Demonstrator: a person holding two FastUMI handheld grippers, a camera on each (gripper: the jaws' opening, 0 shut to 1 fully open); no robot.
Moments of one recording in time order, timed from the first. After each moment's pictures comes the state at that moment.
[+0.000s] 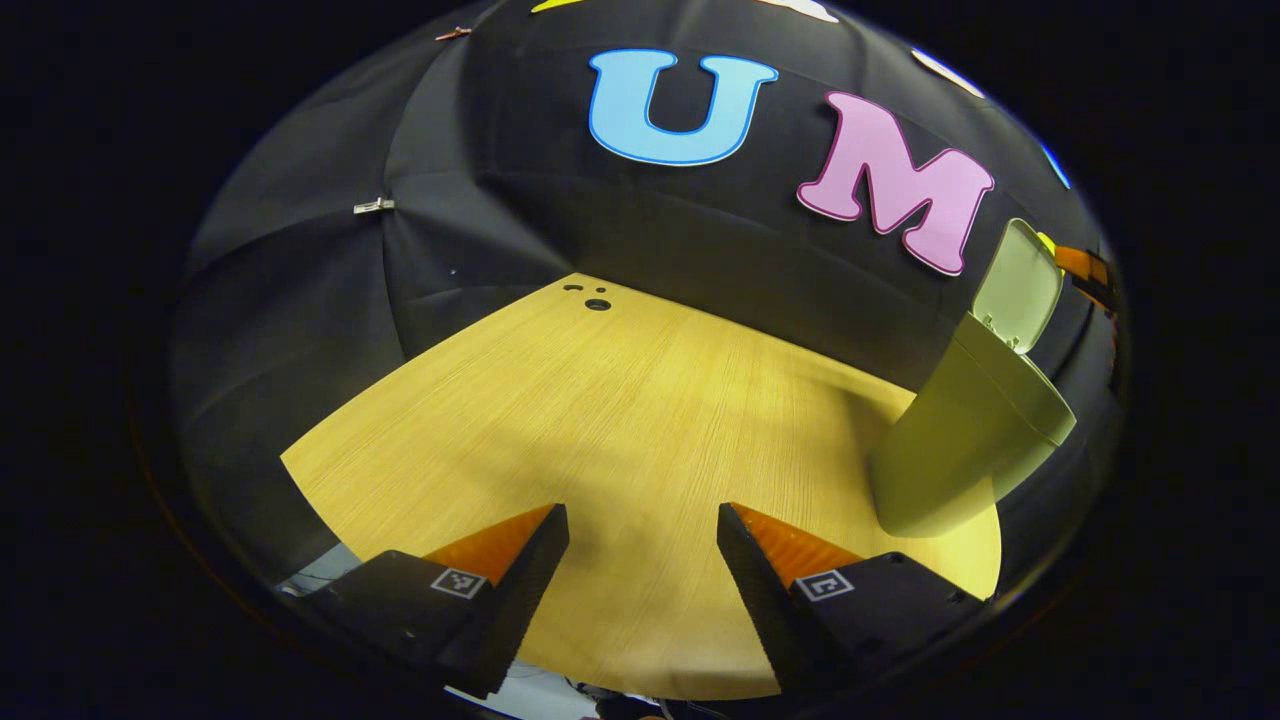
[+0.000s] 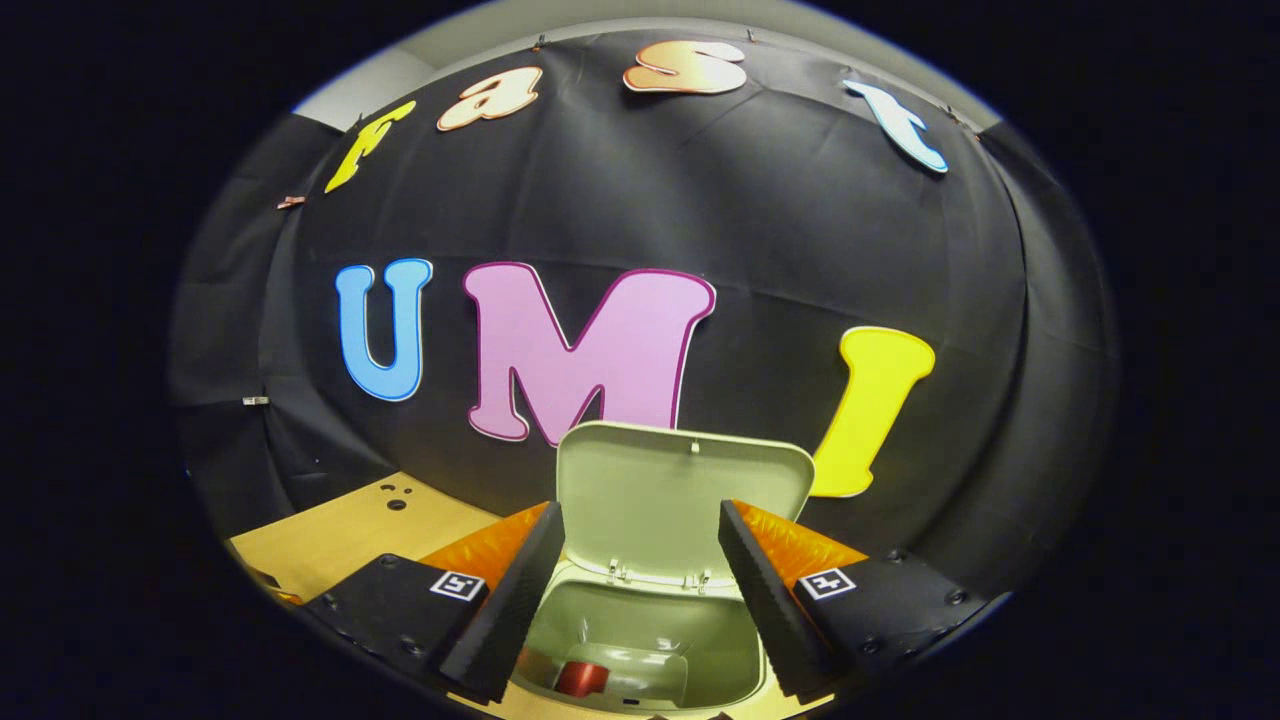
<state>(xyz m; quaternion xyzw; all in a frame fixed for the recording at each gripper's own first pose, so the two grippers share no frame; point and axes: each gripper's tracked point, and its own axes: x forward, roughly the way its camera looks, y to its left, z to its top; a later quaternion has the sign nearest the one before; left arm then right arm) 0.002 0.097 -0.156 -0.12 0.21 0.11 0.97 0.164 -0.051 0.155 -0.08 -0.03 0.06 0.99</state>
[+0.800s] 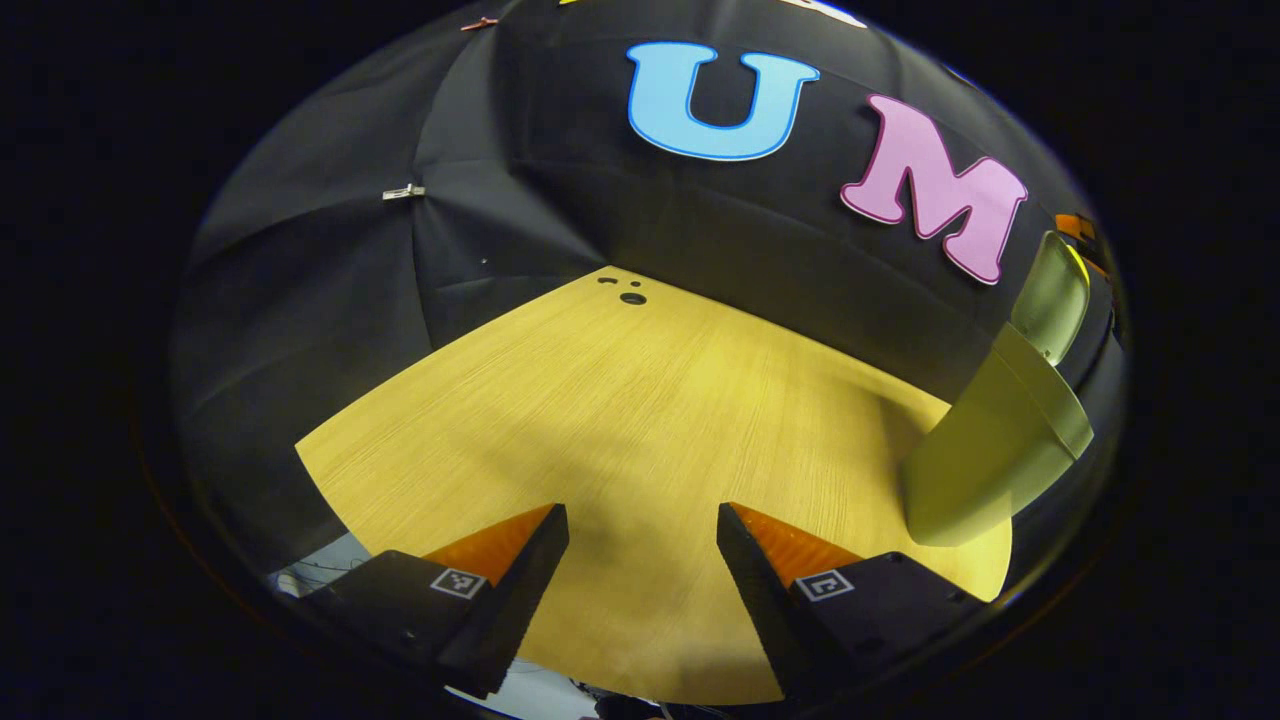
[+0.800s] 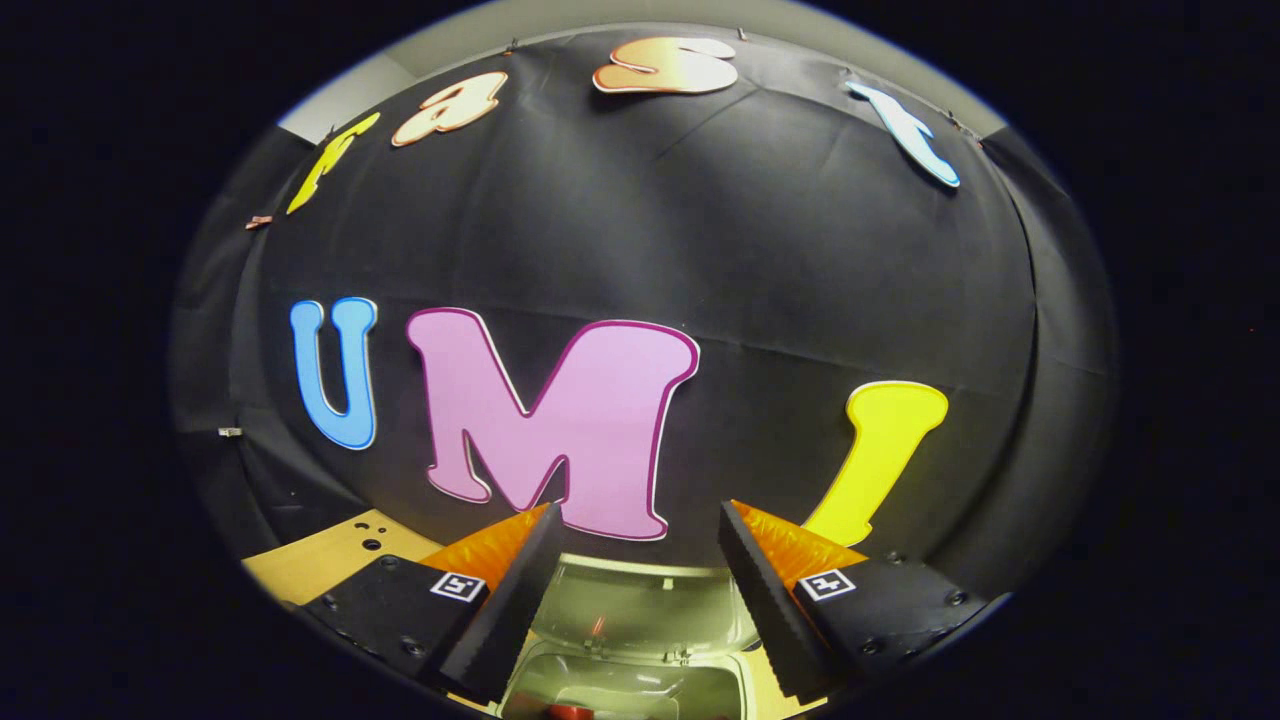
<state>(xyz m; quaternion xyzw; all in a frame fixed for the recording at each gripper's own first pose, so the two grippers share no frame) 0.003 0.133 -0.174 -0.14 0.22 0.16 0.95 0.245 -0.062 0.218 -0.05 -0.05 0.03 1.00</state>
